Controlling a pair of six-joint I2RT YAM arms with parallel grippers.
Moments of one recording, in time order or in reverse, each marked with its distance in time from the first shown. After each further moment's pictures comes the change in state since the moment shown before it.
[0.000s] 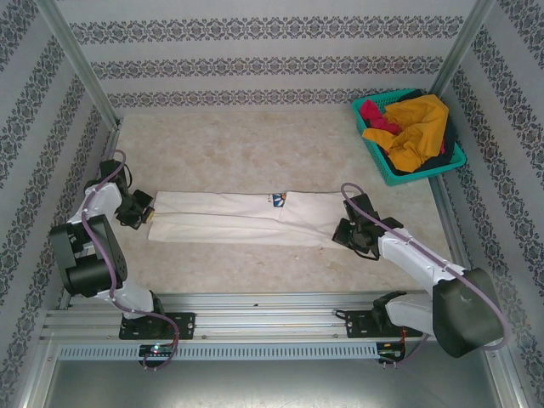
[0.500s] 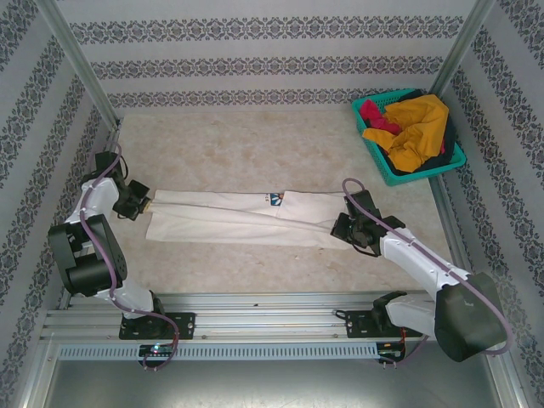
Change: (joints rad) left arm 0.005 0.004 0.060 0.022 0.001 -0.021; right arm 0.006 -0.026 0.025 0.034 -0.011 0.000
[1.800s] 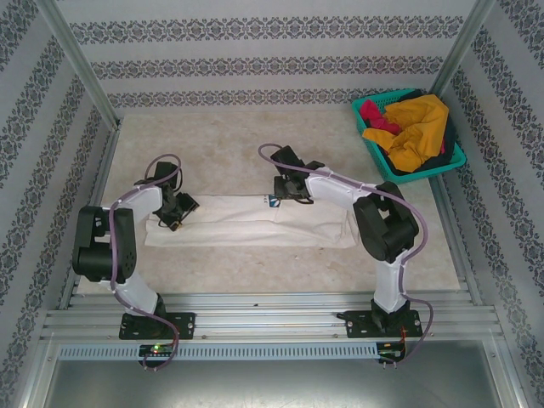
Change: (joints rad) left arm -0.367 0.071 -0.151 0.187 -0.087 -0.109; right arm 0.246 0.811 0.801 -0.056 0.148 -0.217
